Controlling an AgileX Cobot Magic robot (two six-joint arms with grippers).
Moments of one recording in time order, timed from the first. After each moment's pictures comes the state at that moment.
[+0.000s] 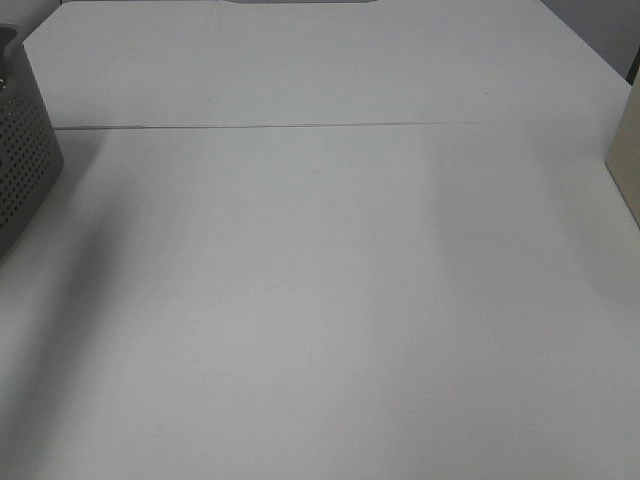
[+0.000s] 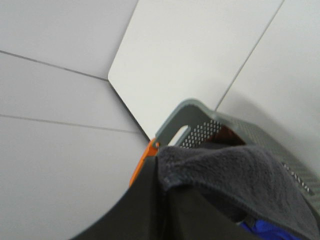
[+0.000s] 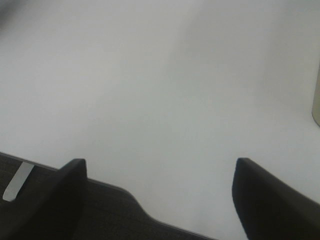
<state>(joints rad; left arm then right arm) -0.04 1.36 -1.53 0.09 0.76 0.97 0.06 0.02 -0.45 0.21 1.11 -0.19</state>
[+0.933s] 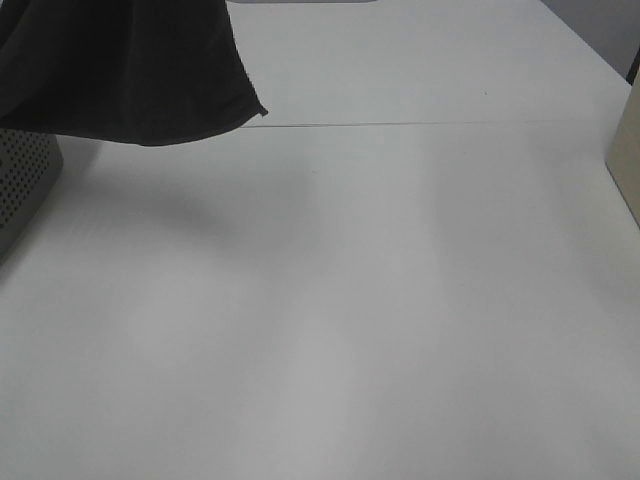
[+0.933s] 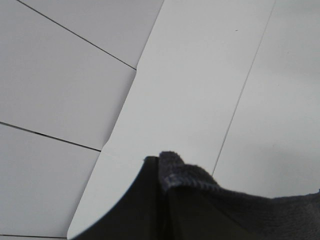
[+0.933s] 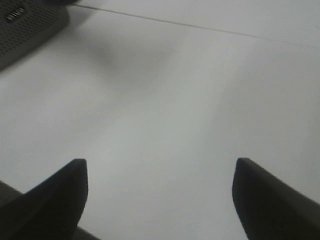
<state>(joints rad) -0.55 1.56 -1.83 0.10 0.76 0.79 0.06 0.26 -0.47 0.50 0.84 -0.49</state>
